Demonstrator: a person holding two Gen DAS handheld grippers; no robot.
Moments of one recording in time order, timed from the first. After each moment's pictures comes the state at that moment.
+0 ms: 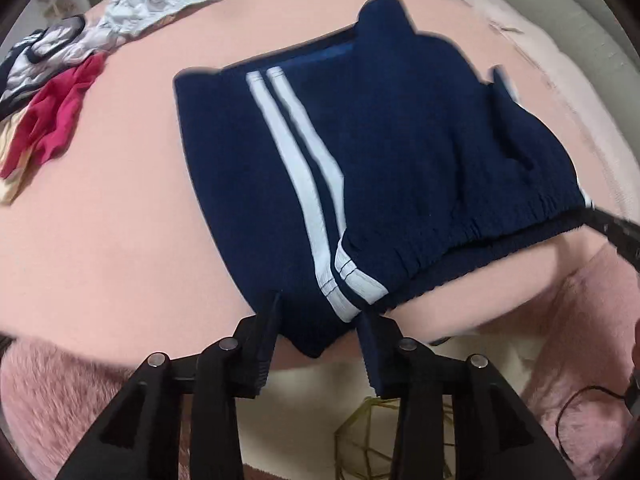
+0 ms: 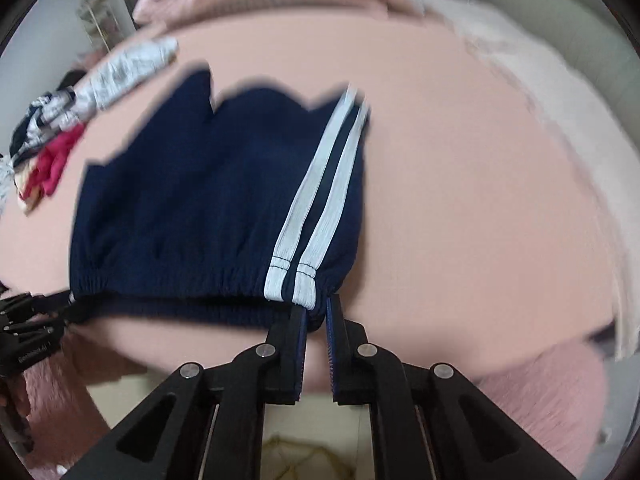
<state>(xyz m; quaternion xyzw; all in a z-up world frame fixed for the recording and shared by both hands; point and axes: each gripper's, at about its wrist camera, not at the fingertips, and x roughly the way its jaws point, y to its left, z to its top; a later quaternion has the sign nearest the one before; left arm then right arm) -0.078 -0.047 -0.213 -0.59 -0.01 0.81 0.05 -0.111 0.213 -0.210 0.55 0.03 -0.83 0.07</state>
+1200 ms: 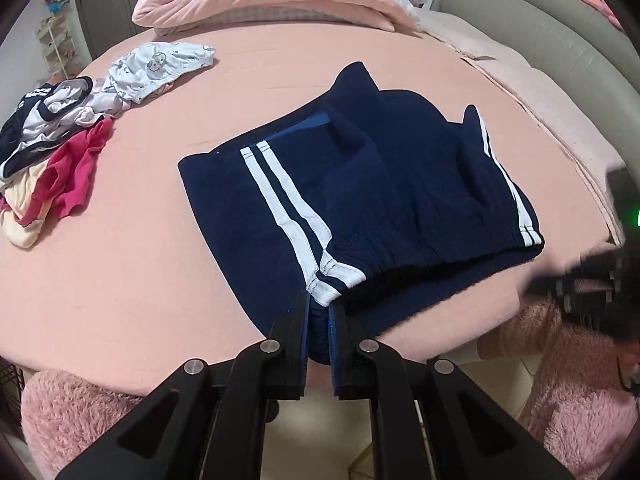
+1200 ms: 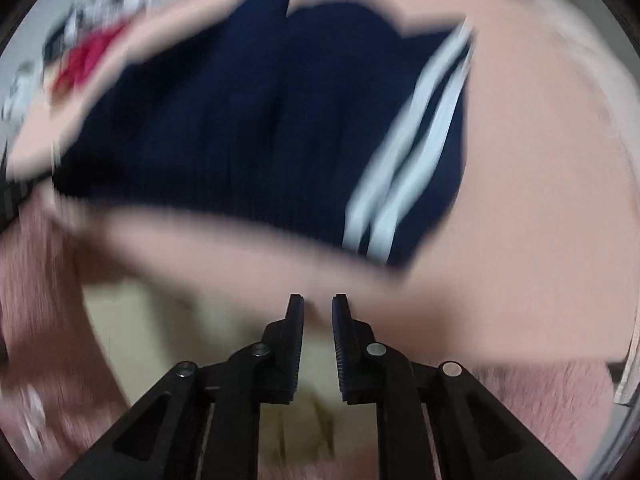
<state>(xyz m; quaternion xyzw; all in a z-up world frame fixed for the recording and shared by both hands) -0.038 -0.005 -0.162 -0.52 0.01 0.85 0.07 -0.106 0.214 -0.221 0.63 0.16 -0.74 0.16</state>
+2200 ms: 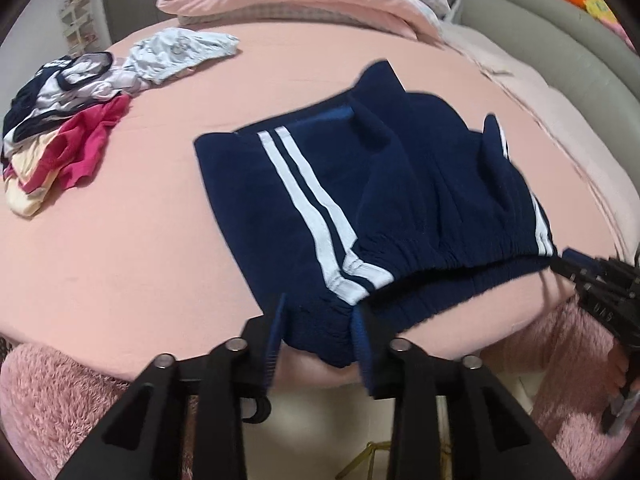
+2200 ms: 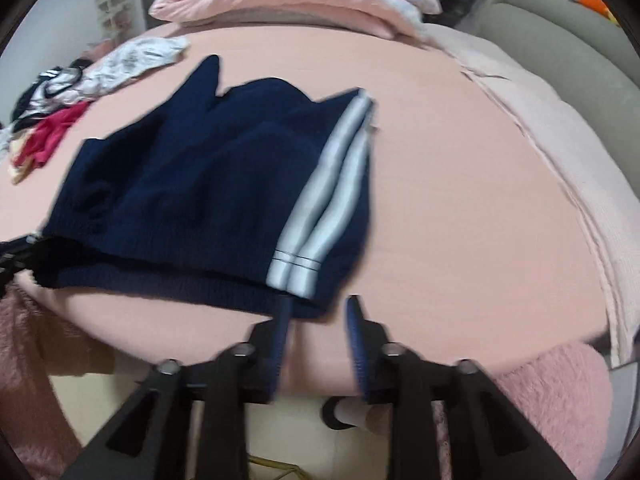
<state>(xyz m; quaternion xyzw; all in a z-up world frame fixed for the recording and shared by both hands) -0.034 -0.018 -0.178 -0.50 -0.03 0.86 0.04 -0.066 0.236 -0.190 0.50 0.09 -0.86 0.05</state>
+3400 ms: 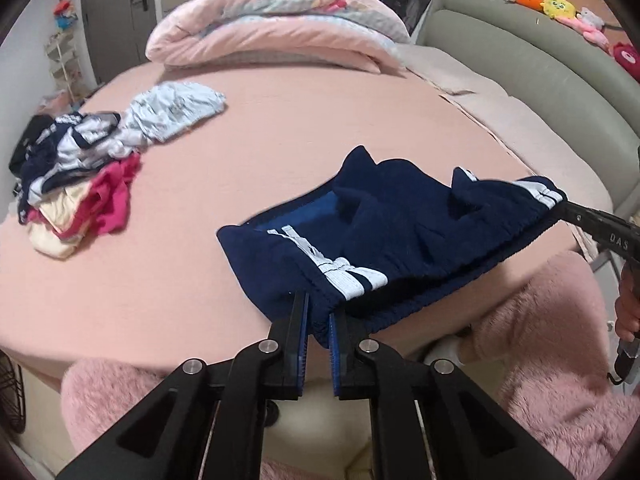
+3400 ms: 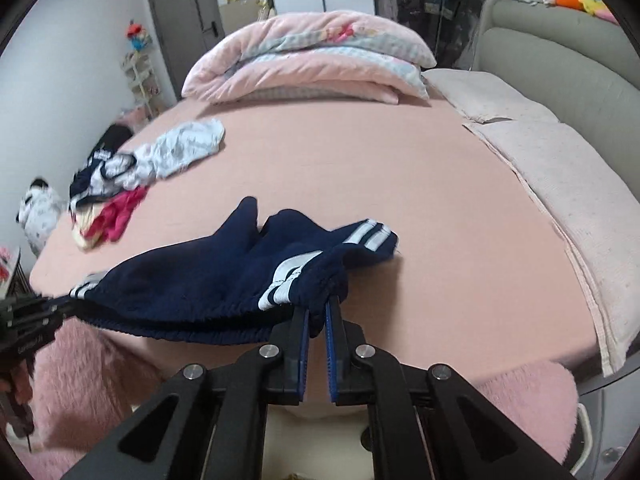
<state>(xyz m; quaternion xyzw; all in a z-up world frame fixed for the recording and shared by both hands) -0.004 -0.031 -0.099 -0.47 0.00 0.88 0.09 0.008 0.252 -0.068 0.43 0.01 -0.89 0.12</state>
